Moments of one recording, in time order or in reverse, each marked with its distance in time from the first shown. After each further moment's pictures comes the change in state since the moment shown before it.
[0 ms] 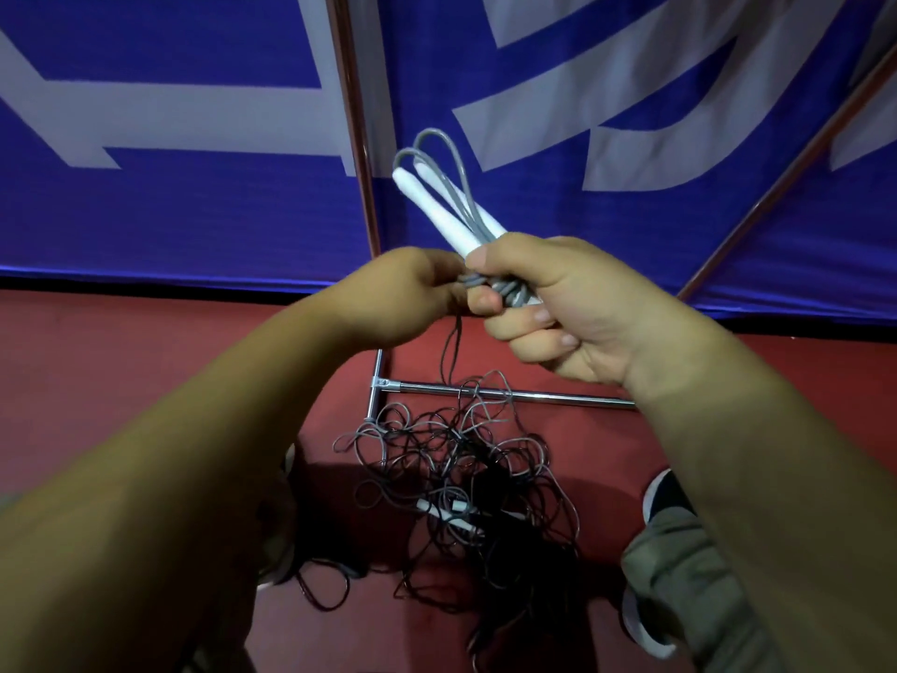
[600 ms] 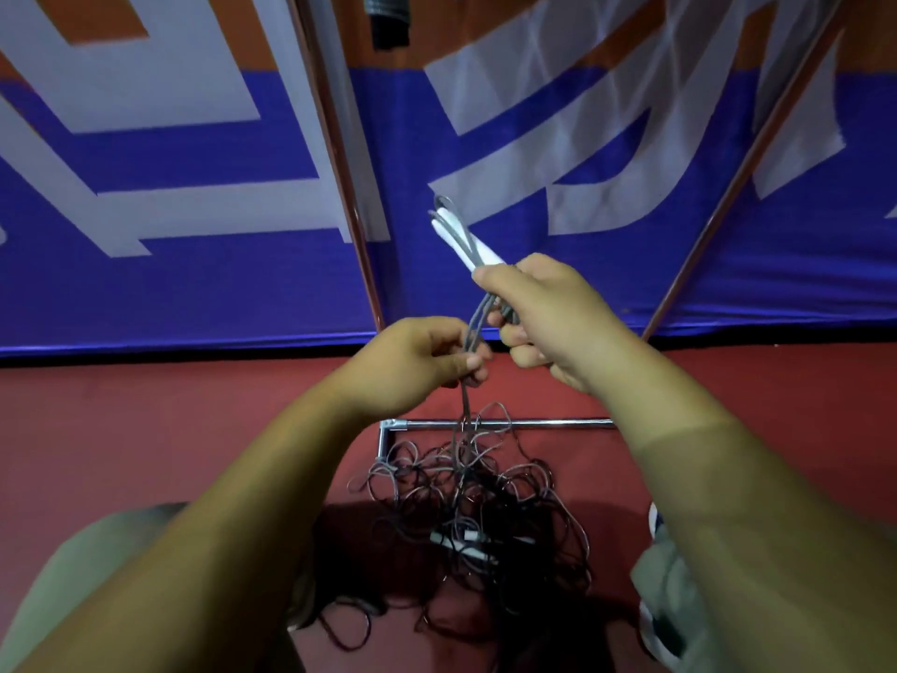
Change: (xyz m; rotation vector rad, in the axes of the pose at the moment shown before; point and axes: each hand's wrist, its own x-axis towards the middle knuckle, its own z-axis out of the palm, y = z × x) left_hand -0.032 0.027 0.016 -0.178 -0.038 0.079; right_hand -0.025 -0.013 0.000 -0.227 0.406 -0.257
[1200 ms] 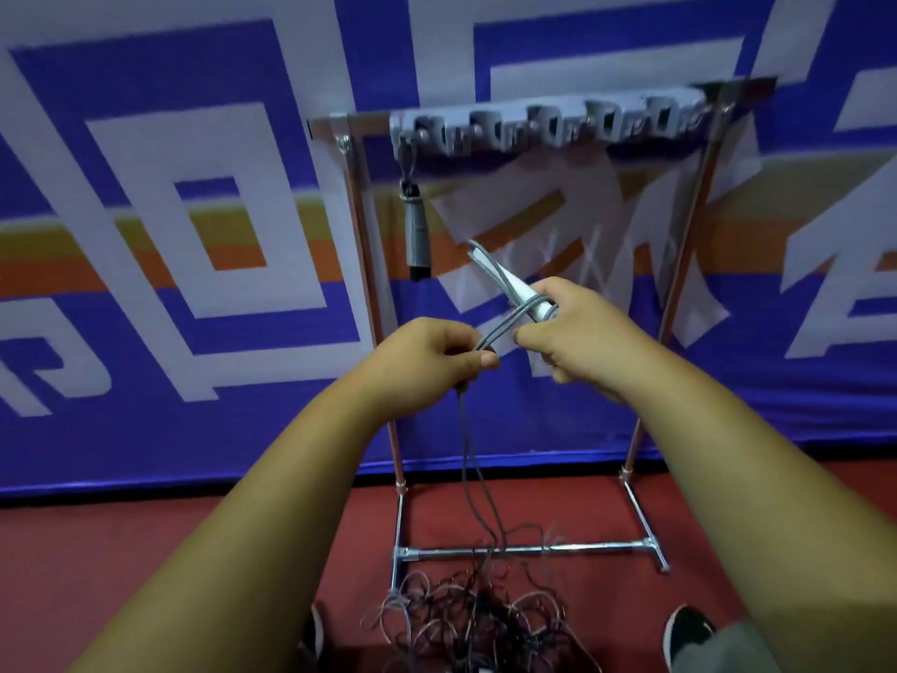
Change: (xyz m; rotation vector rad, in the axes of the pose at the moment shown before) left_hand -0.051 0.186 -0.073 0.340 0.208 0.143; right_hand -0.075 -0.142 -0.040 -0.442 0.174 -0.322
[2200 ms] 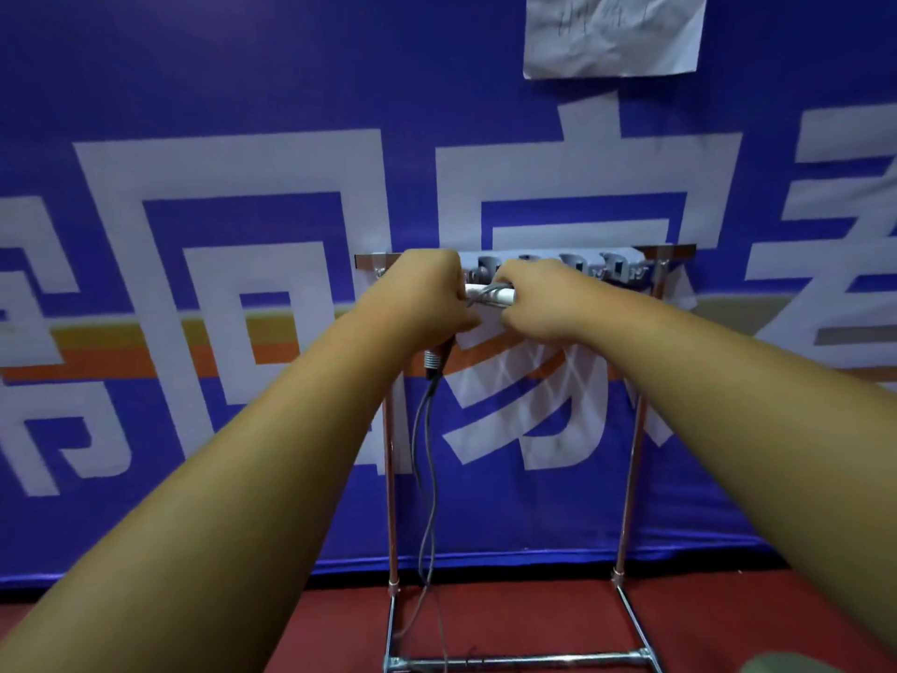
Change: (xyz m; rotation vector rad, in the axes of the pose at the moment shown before) left_hand -0.025 0.139 -0.130 0.557 0.405 0.078; right_hand -0.019 -0.183 -0.048 -0.863 0.123 -0.303
